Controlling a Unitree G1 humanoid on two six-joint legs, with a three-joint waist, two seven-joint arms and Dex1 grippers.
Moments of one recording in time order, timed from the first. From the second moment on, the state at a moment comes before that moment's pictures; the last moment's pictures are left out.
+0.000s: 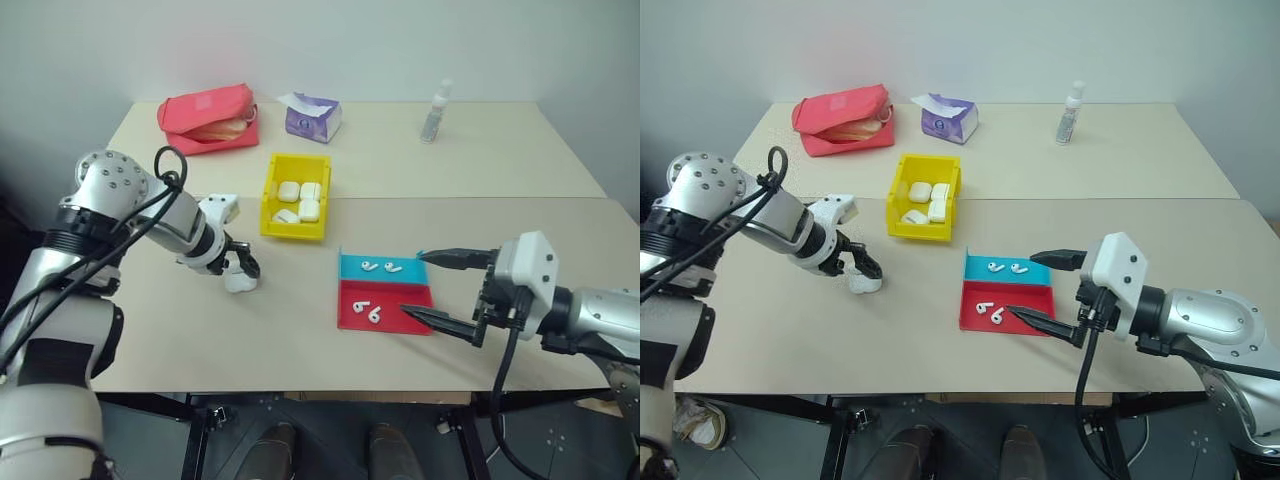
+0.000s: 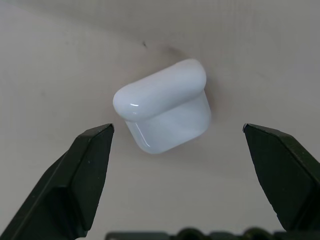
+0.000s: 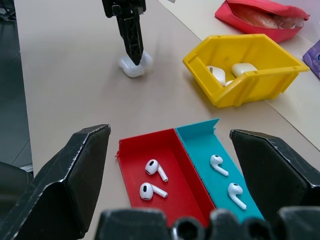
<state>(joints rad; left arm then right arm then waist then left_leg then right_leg) -1.17 0.77 -0.38 0.60 -1.76 1.60 0.71 -0.10 -0.86 -0.25 -0.66 0.65 0.55 0.87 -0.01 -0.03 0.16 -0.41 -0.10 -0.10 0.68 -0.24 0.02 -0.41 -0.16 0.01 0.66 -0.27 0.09</state>
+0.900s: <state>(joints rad) -0.97 0.62 -0.19 0.49 -1.96 1.42 1.27 -0.11 -0.84 -0.23 -0.64 0.64 0.53 0.84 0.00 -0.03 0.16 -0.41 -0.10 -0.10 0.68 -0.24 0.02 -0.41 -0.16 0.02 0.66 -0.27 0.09</state>
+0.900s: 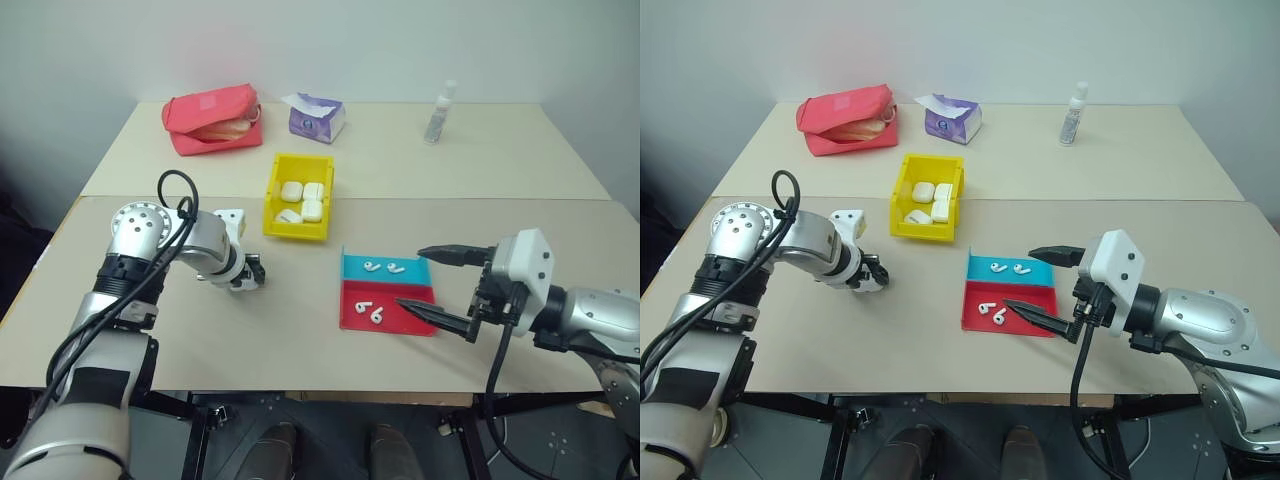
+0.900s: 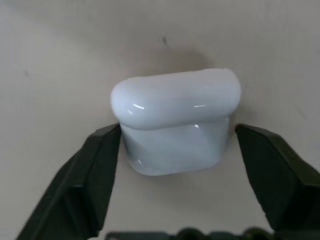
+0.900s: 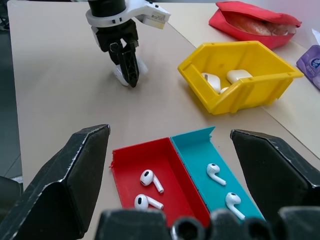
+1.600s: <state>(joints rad) -0.58 0.98 -0.04 -0.19 -1.16 0.86 -0.01 -0.14 -0.85 -0.23 -0.58 0.64 0.53 0.87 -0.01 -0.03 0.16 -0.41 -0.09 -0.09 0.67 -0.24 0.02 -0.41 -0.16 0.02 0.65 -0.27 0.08</state>
